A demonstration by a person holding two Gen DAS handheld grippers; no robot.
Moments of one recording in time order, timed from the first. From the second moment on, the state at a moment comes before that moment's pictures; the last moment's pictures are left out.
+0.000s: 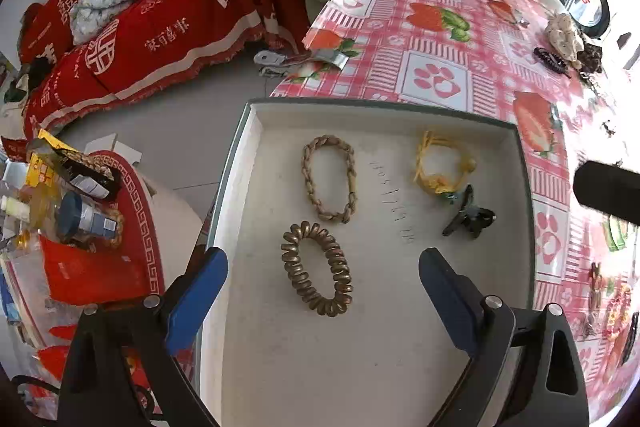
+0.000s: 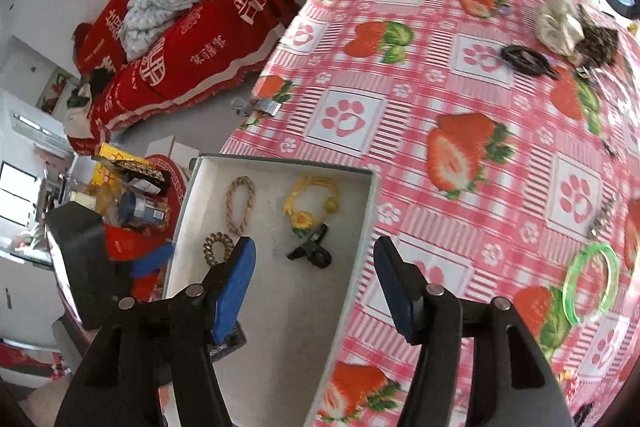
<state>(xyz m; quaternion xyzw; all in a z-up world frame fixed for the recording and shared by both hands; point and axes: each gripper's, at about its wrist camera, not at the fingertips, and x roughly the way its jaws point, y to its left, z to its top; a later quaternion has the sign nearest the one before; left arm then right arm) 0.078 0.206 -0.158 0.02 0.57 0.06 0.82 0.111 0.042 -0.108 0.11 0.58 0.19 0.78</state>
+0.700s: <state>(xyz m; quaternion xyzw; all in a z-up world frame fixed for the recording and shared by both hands) 0.065 0.099 -0.124 0.06 0.58 -0.03 0.81 0.044 -0.105 -0.124 0.20 0.59 0.07 0.78</state>
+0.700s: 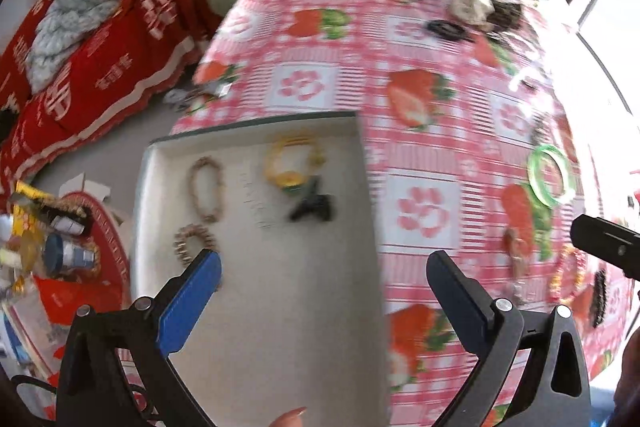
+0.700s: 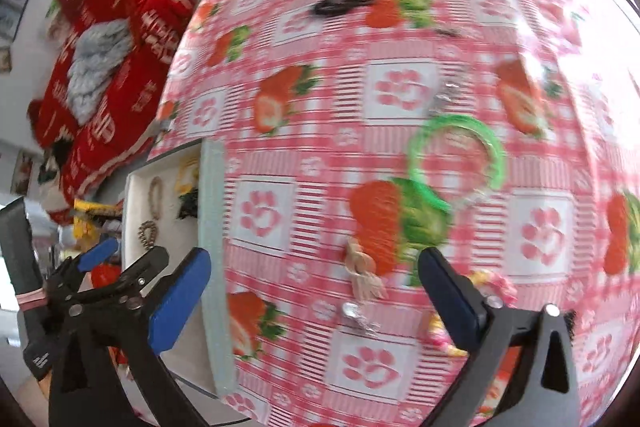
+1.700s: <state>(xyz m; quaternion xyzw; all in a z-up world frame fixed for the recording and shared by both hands) 0.092 -0.068 -0.166 0.09 0.62 -0.12 0.77 -0.075 -0.269 -0.169 0.19 0.64 -0.11 0.73</state>
